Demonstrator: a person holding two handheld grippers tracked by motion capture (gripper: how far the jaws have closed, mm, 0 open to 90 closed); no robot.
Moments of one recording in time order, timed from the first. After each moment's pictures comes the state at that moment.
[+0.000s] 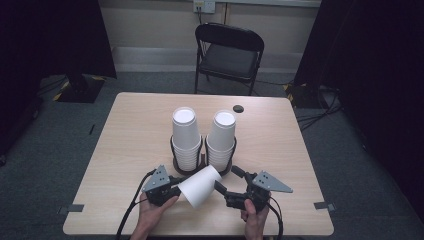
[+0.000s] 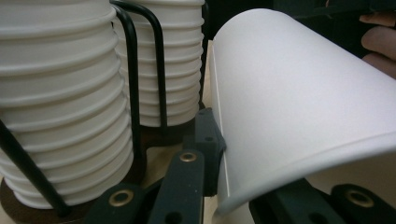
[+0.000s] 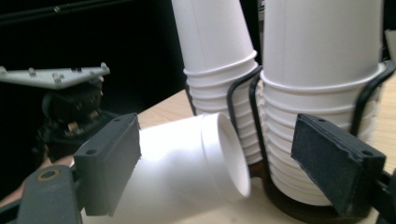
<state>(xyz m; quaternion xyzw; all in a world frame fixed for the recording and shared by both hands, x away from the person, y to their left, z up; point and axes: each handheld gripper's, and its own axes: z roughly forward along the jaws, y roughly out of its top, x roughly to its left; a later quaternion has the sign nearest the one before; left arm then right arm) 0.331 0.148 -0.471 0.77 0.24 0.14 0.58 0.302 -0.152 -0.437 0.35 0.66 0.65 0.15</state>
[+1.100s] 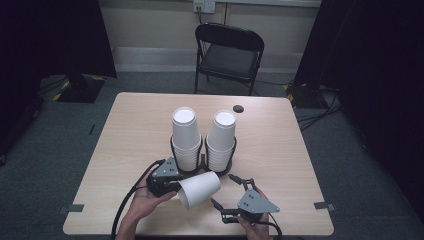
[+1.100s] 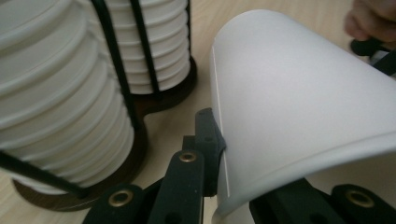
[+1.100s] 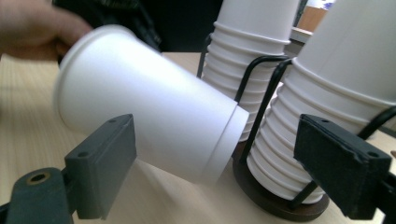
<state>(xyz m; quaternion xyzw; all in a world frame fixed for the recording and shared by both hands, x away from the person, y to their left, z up) 0.350 0.141 -0.438 0.86 0.18 0.08 0.46 0.282 -0.142 -0.459 0.19 0.76 0.56 0.29</state>
